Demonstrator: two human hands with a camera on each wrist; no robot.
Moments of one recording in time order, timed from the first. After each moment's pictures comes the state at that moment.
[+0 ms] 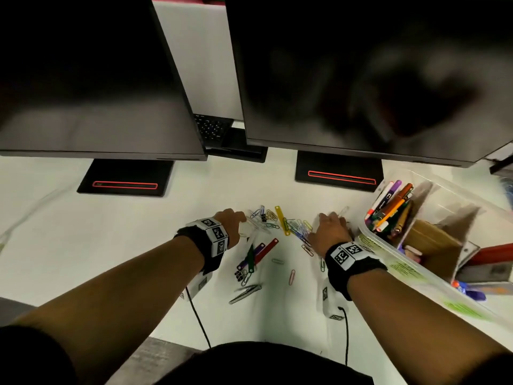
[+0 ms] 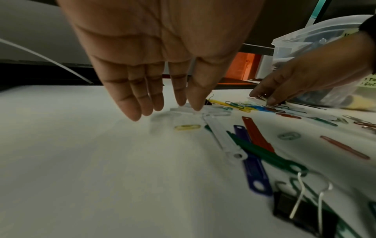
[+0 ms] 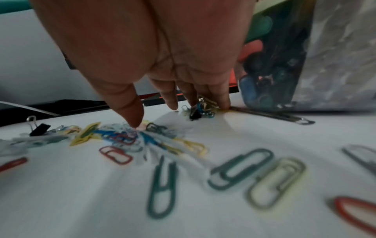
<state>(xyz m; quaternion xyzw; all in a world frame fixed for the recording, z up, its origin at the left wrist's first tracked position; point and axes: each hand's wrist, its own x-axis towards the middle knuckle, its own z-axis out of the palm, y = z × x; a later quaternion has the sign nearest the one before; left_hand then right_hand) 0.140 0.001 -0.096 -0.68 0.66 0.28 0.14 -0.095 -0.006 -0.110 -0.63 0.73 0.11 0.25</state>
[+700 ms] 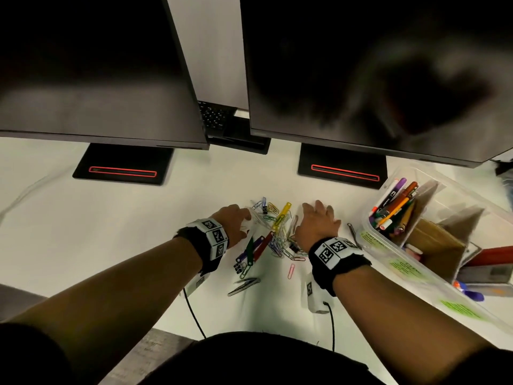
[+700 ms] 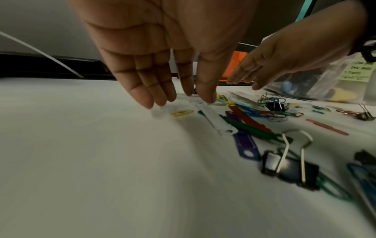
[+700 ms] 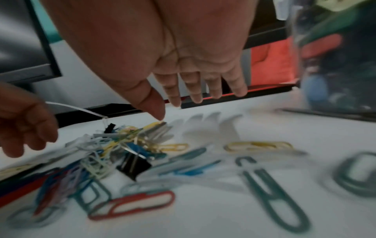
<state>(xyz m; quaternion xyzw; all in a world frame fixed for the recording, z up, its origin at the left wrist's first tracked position) 0.139 0.008 -0.098 -0.64 0.70 0.29 0.13 -0.060 0.000 -0.101 -0.66 0.71 0.11 0.22</state>
